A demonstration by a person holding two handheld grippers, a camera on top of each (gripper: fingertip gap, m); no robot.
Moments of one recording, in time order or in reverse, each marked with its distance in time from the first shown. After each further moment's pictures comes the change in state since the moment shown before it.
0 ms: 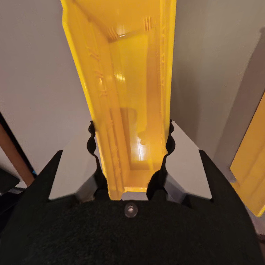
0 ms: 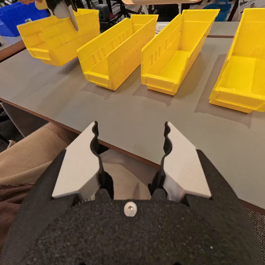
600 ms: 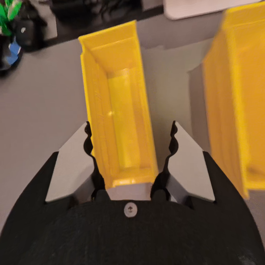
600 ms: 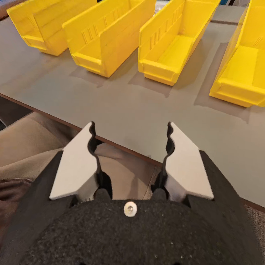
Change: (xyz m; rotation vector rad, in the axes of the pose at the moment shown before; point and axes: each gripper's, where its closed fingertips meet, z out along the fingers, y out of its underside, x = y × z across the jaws) left arm 0.033 0.011 -0.045 0.498 0.085 0.013; right arm 0.005 0.018 0.012 -0.090 0.045 -0.048
